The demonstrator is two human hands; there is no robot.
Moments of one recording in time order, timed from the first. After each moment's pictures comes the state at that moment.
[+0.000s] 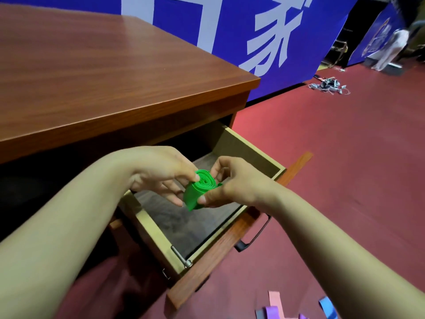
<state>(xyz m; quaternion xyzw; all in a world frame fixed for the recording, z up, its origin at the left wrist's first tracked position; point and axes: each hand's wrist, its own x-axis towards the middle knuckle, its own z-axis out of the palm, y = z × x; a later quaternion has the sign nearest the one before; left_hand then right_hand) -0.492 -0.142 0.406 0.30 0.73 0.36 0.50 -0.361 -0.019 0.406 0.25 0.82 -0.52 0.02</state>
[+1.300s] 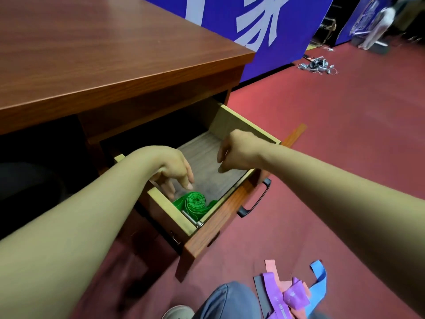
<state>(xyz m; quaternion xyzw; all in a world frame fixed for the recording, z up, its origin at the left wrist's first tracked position) -0.496 -0.127 0.343 0.30 0.79 0.19 0.49 -0.372 -0.015 0.409 0.28 0.94 -0.16 0.12</state>
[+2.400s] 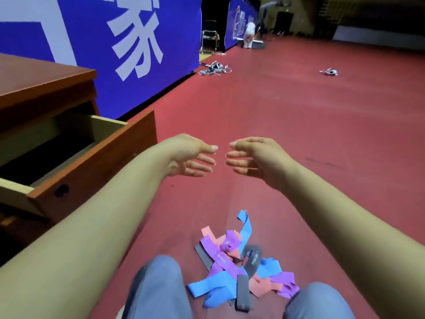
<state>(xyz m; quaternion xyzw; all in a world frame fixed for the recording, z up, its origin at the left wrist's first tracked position) -0.129 -0.088 0.445 0.42 0.65 0.36 0.52 0.041 -0.060 0.451 0.47 0.55 -0.60 -0.33</state>
